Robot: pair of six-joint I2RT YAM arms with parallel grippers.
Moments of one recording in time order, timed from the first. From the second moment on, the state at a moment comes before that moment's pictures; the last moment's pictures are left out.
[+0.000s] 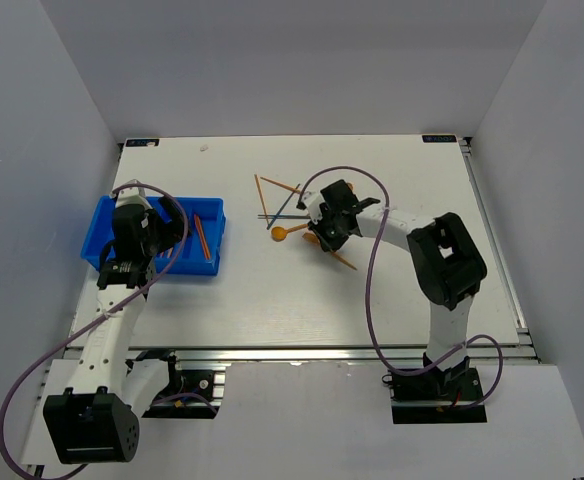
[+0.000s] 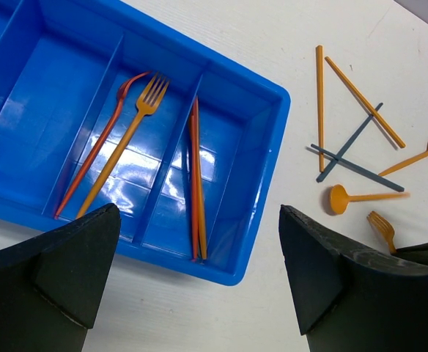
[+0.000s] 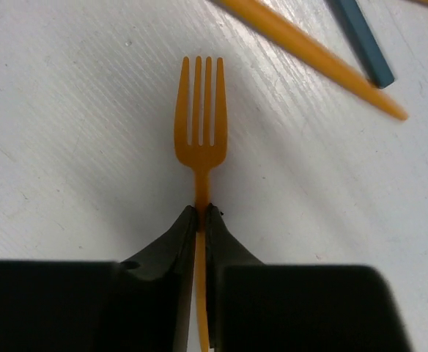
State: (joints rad) left arm 0.02 0.94 0.76 -0.31 -0.03 -0.41; right arm 0.58 1.96 1.29 -0.40 -0.20 -0.33
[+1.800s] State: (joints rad) left arm 0.01 1.38 1.34 -0.39 -0.15 -0.48; right arm 0.81 1.12 0.86 0.01 -0.03 0.38
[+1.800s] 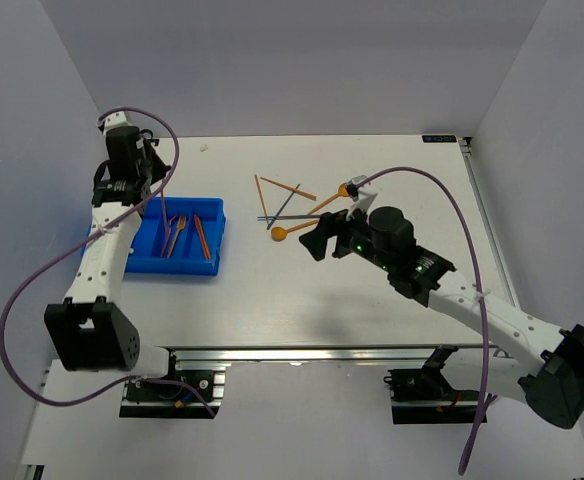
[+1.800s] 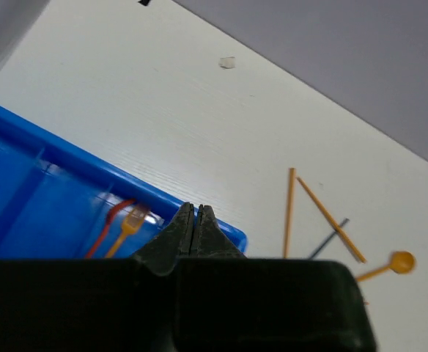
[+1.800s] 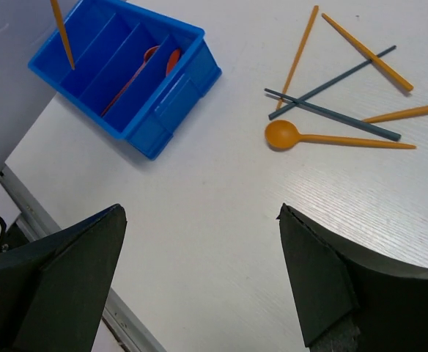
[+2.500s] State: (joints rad) left arm 0.09 1.57 1.05 -0.14 -0.14 -0.60; right arm 0.77 1.03 0.74 -0.05 -0.07 0.33
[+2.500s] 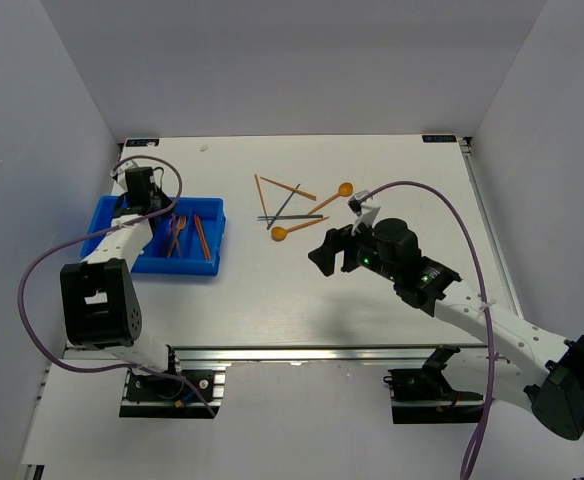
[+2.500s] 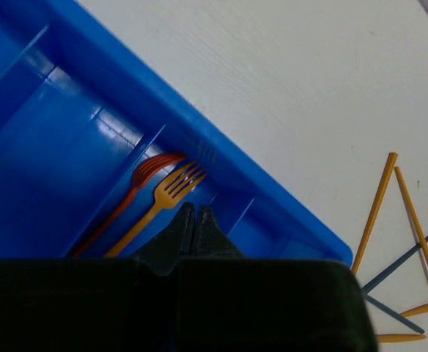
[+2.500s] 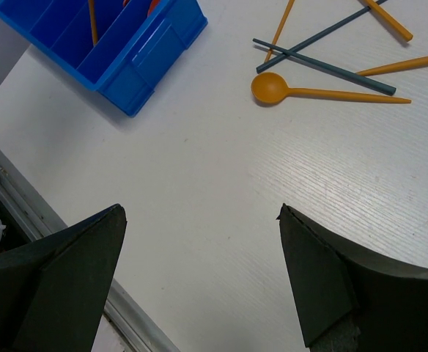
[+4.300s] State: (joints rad) left arm 0.02 0.83 0.70 -0.37 -0.08 -0.43; right arm 0.73 2.27 1.79 -0.63 0.49 0.85
